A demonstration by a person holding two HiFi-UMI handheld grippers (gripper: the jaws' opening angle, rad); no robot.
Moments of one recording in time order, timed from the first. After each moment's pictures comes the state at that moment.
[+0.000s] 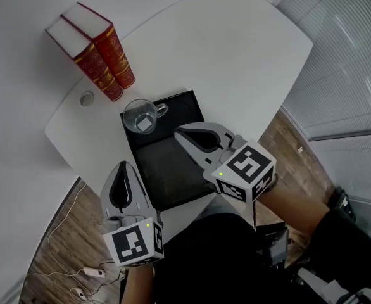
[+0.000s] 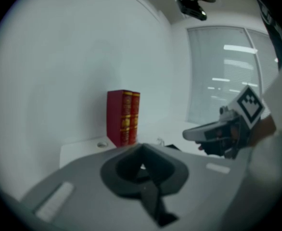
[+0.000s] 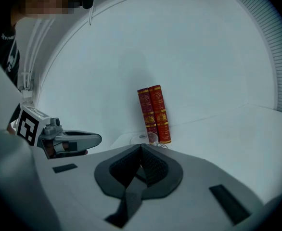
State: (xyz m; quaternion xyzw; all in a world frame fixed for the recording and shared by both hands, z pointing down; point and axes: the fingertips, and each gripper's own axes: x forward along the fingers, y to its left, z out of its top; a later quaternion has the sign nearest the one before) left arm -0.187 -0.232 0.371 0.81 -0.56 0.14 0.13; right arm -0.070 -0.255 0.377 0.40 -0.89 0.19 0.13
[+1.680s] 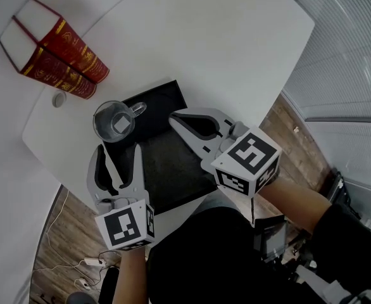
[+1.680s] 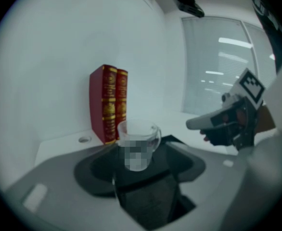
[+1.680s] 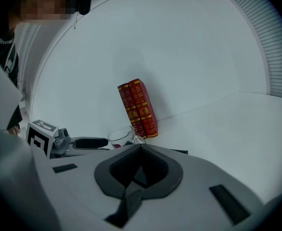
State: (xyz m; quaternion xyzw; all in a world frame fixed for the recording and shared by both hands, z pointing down) left arm -0.139 -0.278 0.431 0.83 -0.52 0.18 0.13; right arm -0.025 -0.284 0.413 0.42 -0.87 0.24 0.12
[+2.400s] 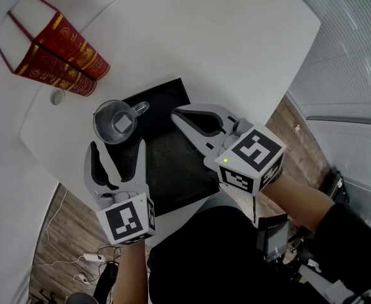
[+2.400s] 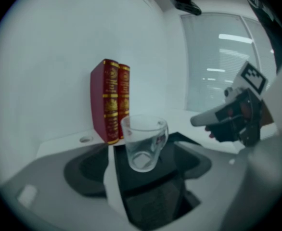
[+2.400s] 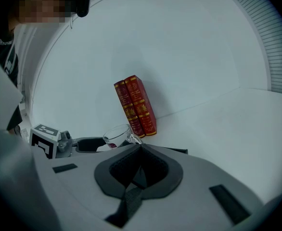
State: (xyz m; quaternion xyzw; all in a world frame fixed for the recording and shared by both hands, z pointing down) left arm -0.142 -0.293 0.449 0.82 -0.53 0.19 0.12; right arm -0.024 -0.294 0.424 0.42 -0.86 0.26 0.12
